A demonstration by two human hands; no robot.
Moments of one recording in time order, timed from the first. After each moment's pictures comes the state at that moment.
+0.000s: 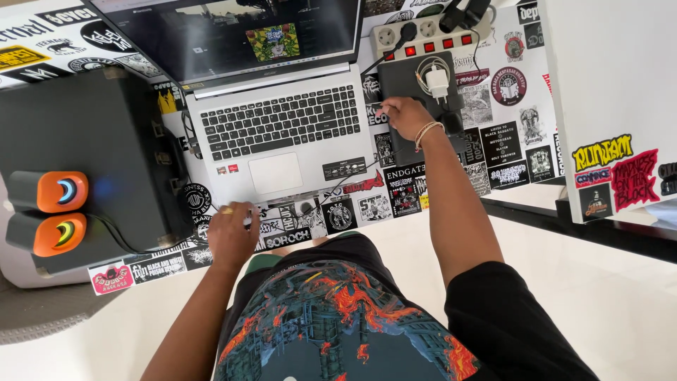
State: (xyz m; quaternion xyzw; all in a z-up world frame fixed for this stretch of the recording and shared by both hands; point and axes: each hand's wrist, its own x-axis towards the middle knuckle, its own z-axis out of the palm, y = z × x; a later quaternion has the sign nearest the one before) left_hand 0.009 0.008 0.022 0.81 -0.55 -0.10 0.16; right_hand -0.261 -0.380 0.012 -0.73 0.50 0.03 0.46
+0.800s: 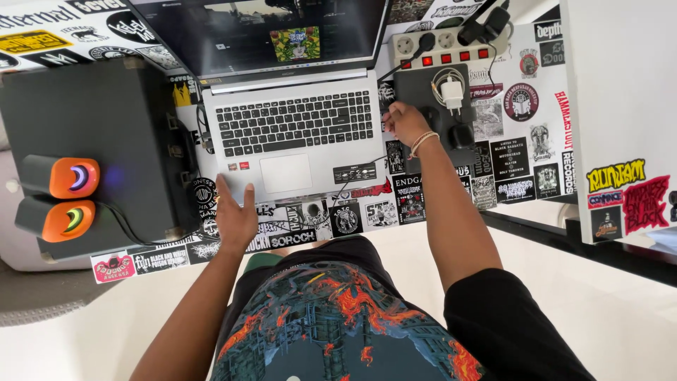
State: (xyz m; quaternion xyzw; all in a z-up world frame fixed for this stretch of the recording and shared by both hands) left_hand 0.020 -0.022 0.010 0.89 -0.25 -0.26 0.28; right_hand -0.246 -0.393 -0.069 -0.66 0.49 -0.05 0.57
